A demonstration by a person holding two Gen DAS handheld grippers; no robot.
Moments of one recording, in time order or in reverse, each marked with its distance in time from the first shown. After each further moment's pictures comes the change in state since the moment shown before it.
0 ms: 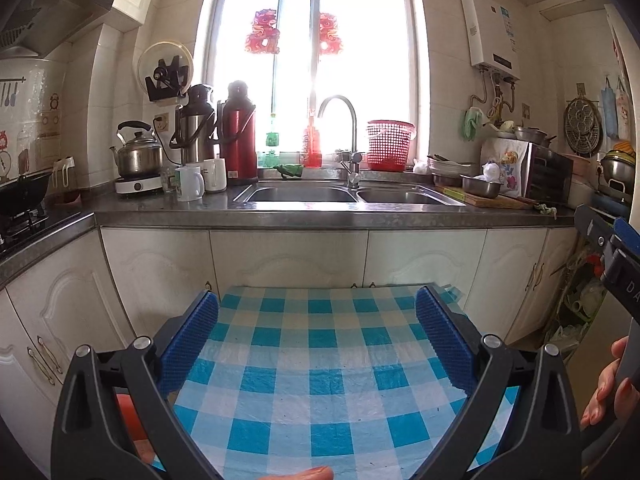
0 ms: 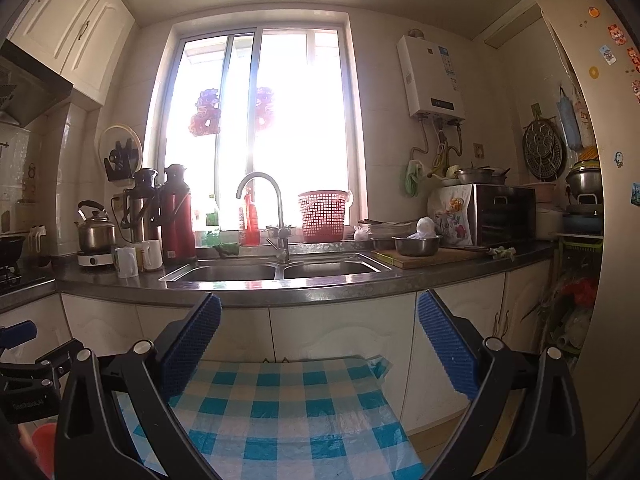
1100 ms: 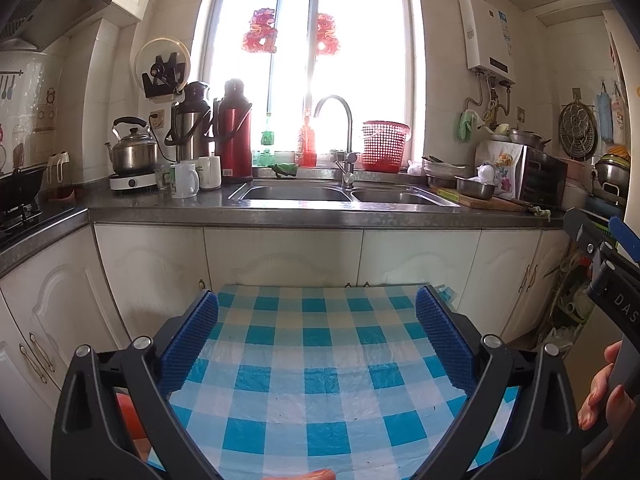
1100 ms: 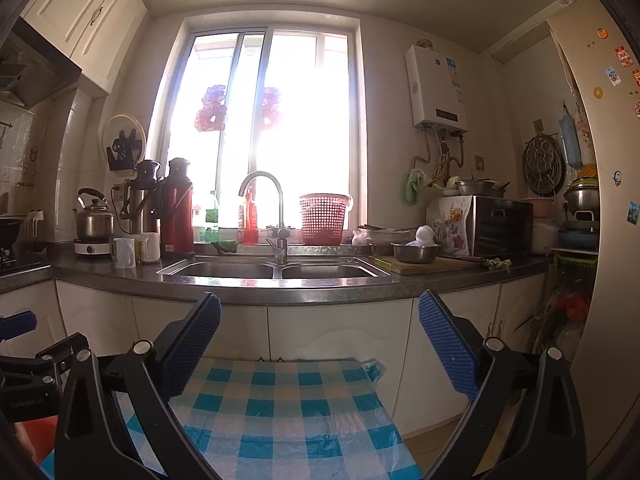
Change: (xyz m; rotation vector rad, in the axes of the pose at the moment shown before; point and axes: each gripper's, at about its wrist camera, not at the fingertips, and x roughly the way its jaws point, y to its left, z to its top) left arm 0.002 0.004 -0.007 -0.014 -0.001 -0.026; right arm -0.003 0.018 -0.008 -0.054 -0.009 -0.018
